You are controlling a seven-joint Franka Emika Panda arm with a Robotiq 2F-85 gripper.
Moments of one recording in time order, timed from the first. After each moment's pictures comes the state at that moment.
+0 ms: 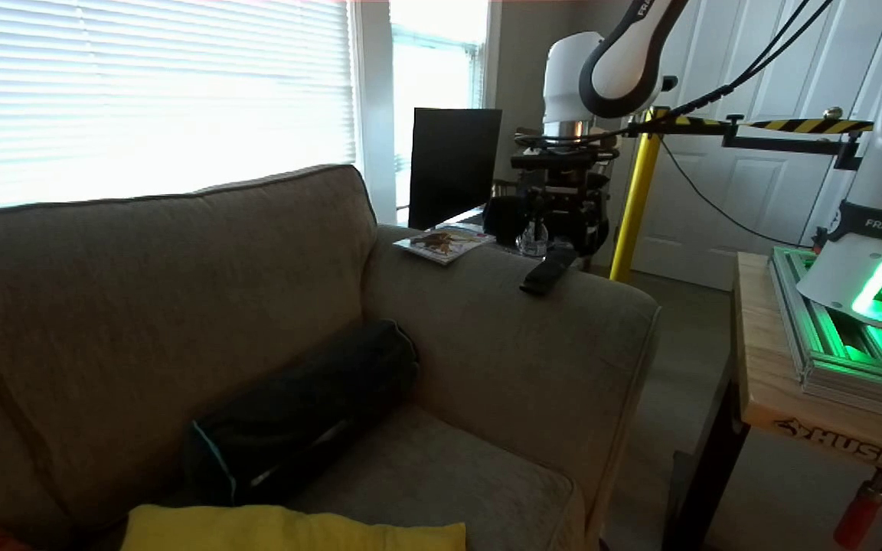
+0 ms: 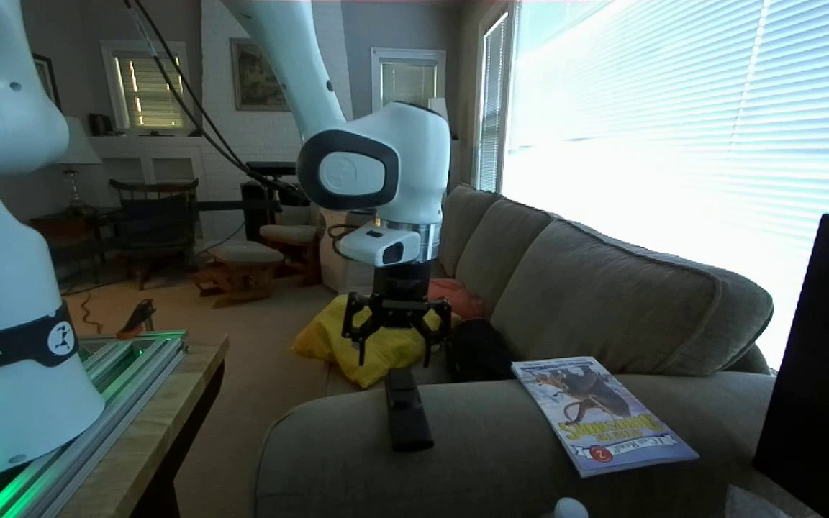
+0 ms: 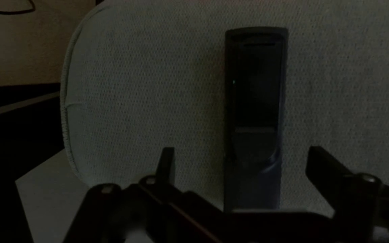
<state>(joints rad) 0.03 0.23 0.06 -2.54 0.04 2.71 1.68</state>
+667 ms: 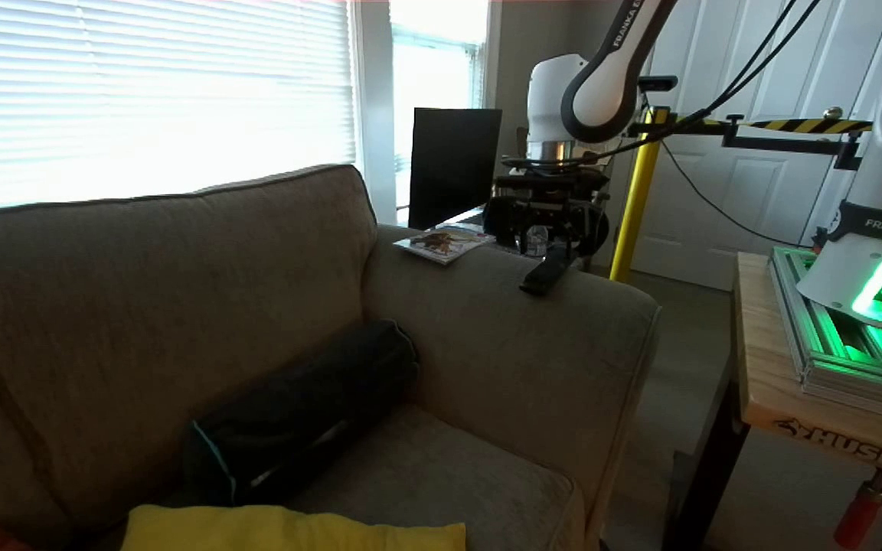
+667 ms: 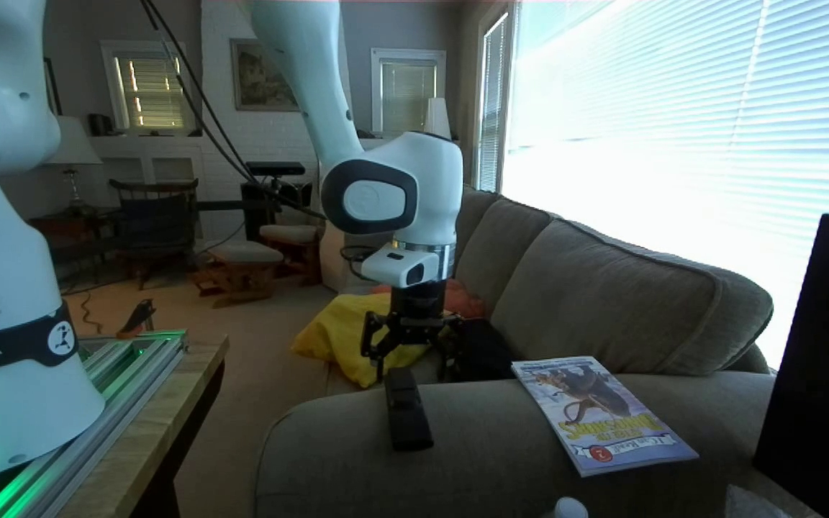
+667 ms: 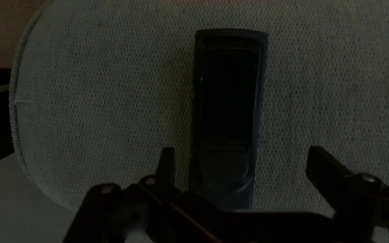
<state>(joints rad) 0.13 0.36 -0.03 -2.45 0.02 2.75 1.66</state>
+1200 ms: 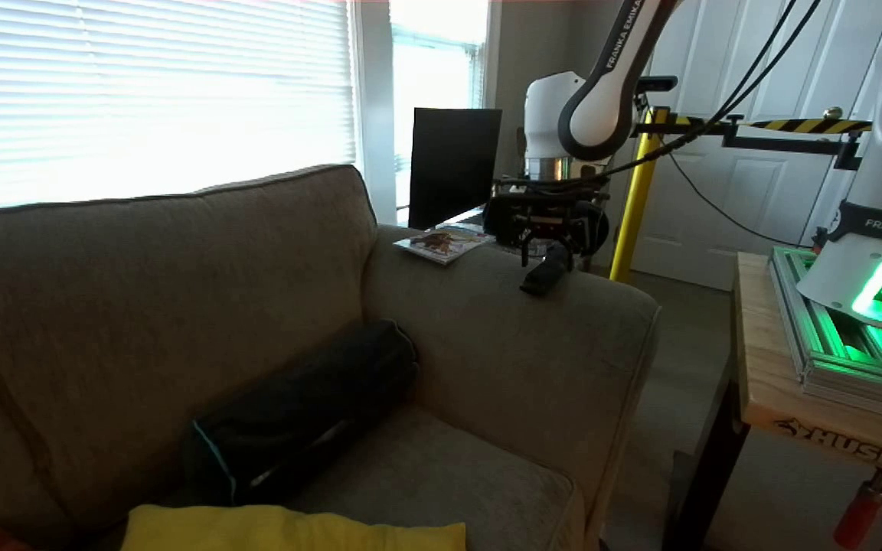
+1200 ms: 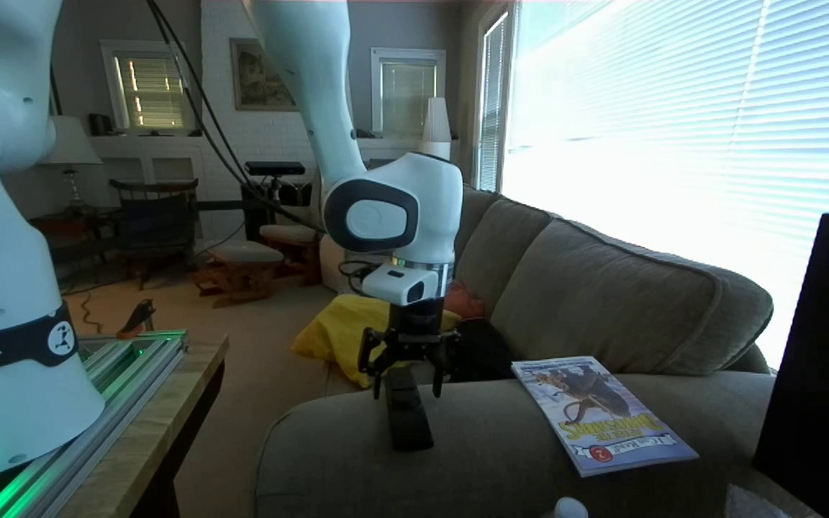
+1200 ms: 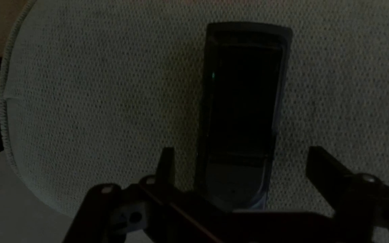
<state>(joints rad) 0.19 0.43 -0.07 -2.43 0.02 2.77 1.64</state>
